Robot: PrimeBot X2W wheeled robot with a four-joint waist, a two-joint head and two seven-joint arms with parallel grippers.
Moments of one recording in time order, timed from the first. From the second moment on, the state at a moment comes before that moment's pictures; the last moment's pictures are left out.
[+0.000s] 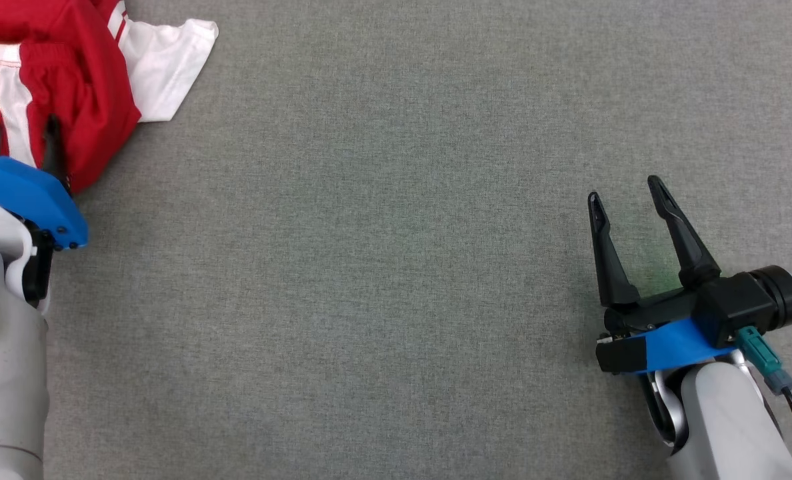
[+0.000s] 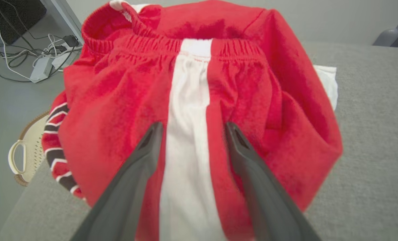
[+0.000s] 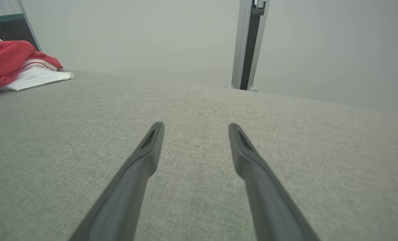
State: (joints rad) left arm -0.95 0.28 0.07 0.98 -0.14 -0.10 -0.01; right arm -0.31 -0.10 0.06 0.15 -0.05 0.13 -0.26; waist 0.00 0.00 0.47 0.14
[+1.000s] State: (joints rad) left arm -1.08 0.30 -0.01 1.06 -0.15 -0.12 -0.19; right arm -0.32 -0.08 0.07 0.17 -0.04 0.13 -0.26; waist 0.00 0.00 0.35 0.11
